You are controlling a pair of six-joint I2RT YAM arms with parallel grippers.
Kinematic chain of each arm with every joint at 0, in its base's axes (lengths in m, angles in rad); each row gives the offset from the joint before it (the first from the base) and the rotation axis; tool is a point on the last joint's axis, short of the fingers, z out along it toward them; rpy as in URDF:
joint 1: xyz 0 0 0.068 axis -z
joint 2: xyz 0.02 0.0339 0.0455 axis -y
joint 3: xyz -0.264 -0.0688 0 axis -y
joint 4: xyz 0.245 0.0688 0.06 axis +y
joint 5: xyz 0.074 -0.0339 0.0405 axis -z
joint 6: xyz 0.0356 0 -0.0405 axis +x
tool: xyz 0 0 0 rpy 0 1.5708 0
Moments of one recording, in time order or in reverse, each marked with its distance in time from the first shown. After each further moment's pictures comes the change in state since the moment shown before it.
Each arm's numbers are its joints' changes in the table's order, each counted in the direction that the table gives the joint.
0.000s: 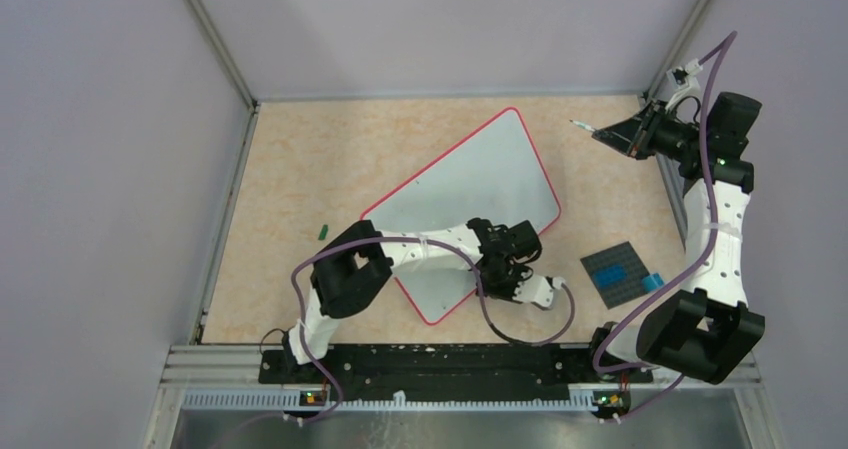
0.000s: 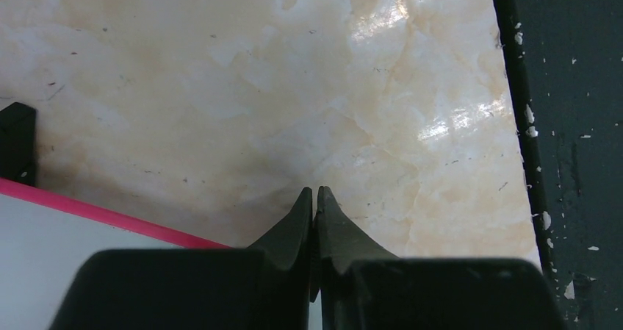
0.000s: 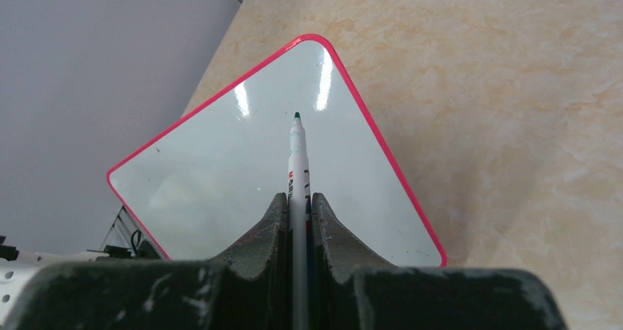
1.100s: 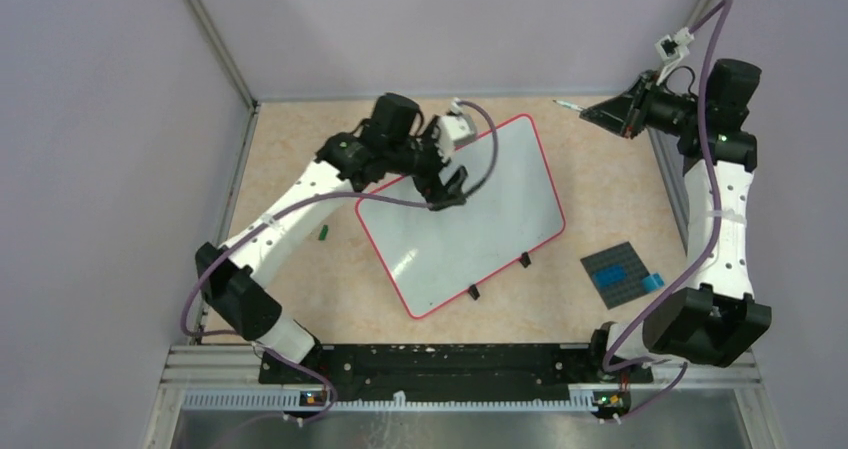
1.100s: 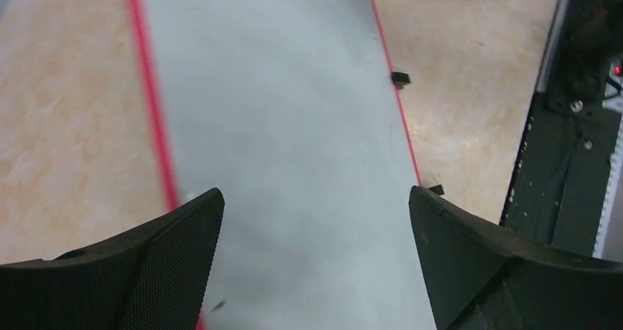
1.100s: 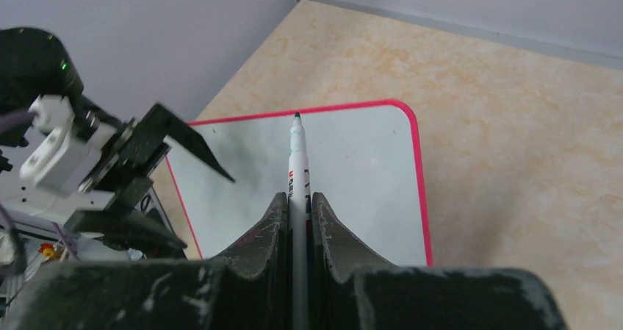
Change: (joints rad) left arm -0.420 0.487 0.047 -0.042 0.220 -0.390; right arm -0.080 -0.053 0.176 0.020 -0.121 -0.063
